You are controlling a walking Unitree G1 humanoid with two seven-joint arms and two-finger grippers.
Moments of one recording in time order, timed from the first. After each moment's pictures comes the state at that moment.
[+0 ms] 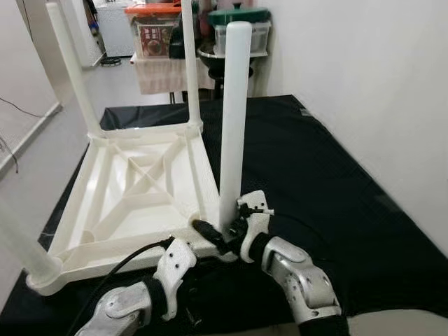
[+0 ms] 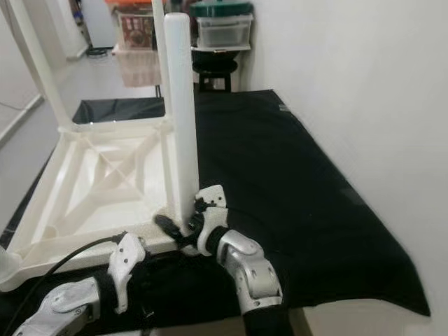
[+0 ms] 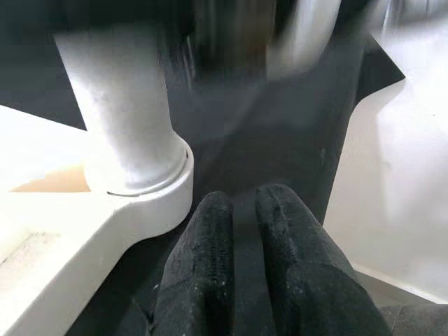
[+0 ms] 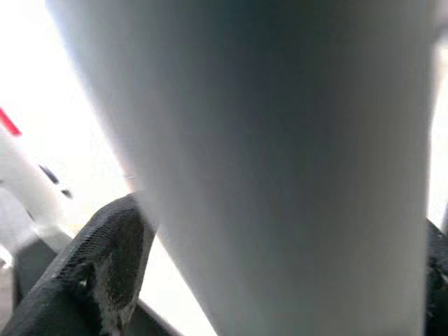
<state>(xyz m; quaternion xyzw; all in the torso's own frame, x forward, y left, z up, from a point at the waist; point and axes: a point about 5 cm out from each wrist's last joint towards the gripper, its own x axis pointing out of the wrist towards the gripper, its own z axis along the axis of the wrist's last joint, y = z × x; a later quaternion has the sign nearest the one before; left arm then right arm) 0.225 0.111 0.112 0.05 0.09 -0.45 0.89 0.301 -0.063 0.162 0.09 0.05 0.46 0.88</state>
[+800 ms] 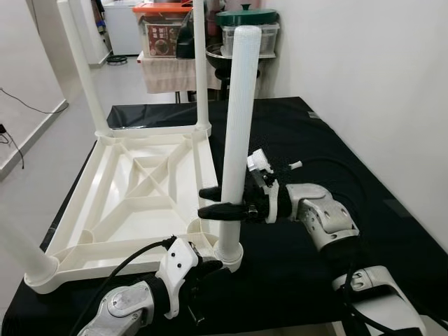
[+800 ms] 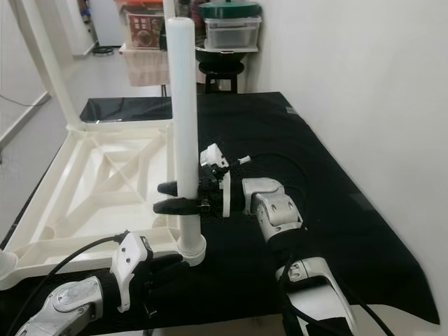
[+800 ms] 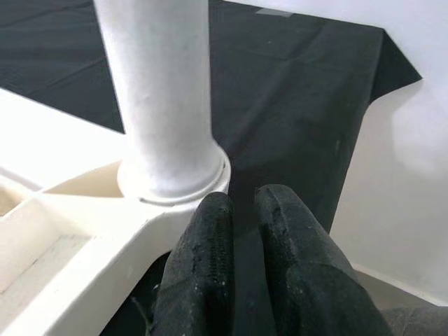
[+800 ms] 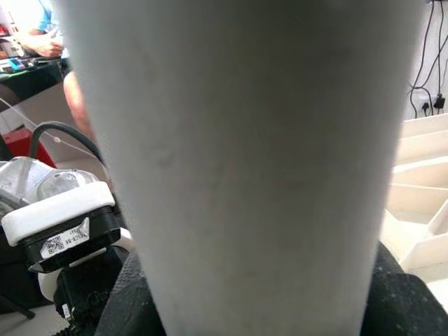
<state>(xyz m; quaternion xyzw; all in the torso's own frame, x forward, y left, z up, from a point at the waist) 0.227 0.109 0.112 0.05 0.09 -0.45 0.89 0.336 -0.099 0.199 0.01 0.04 0.68 0.73</state>
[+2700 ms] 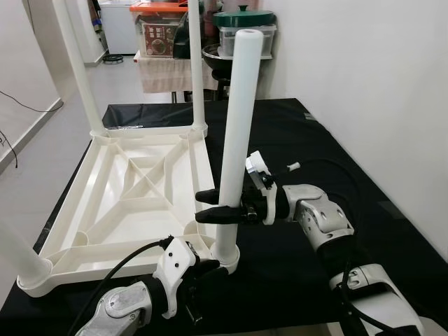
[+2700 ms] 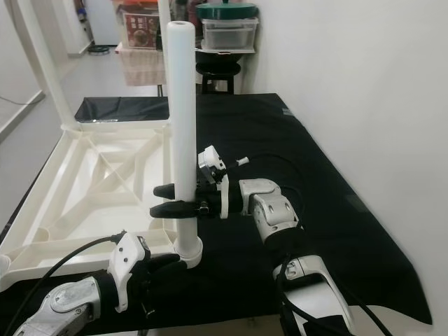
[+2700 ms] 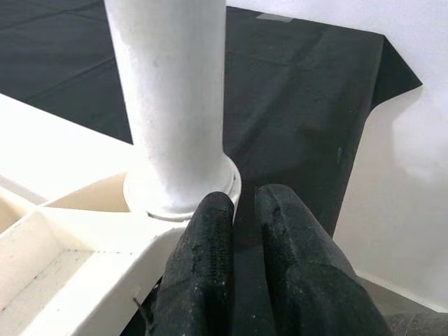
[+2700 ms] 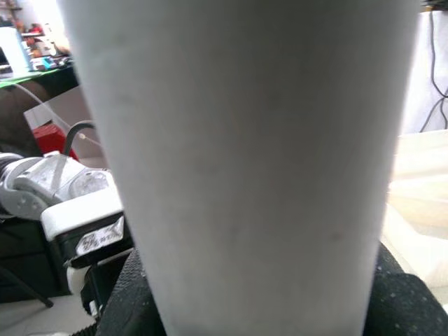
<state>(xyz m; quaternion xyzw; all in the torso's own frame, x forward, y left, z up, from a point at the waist) 0.226 0.112 0.112 0.05 0.09 -0.44 0.89 0.335 -0.089 0.197 0.02 0.03 0.72 0.69</state>
